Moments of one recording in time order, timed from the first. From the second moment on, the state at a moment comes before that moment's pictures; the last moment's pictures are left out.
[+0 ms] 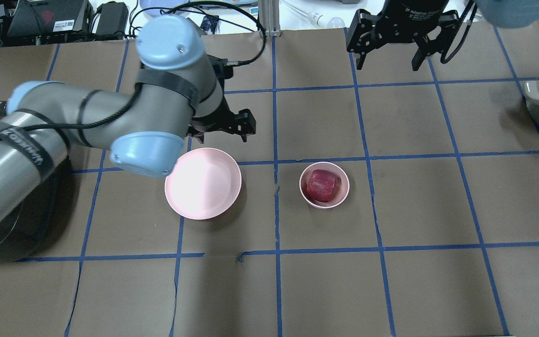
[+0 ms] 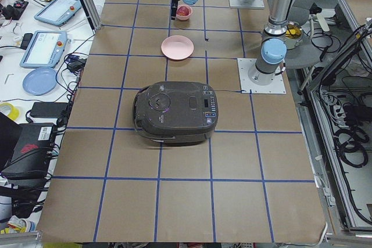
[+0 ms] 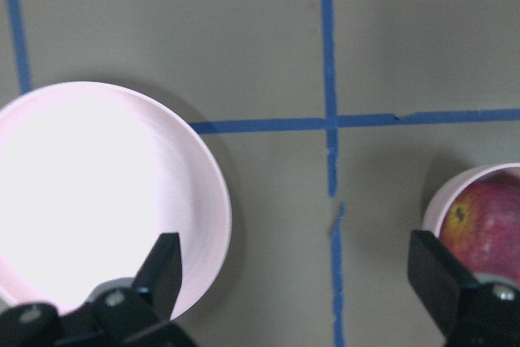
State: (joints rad) left arm -1.75 -1.69 -1.77 -1.14 1.56 -0.17; right arm 1.64 -1.45 1.36 -1.54 -1.56 0.14
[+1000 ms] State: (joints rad) left arm -1.54 -1.54 -1.59 -1.46 1.56 -0.04; right arm 1.64 -1.45 1.36 -1.55 -1.56 0.14
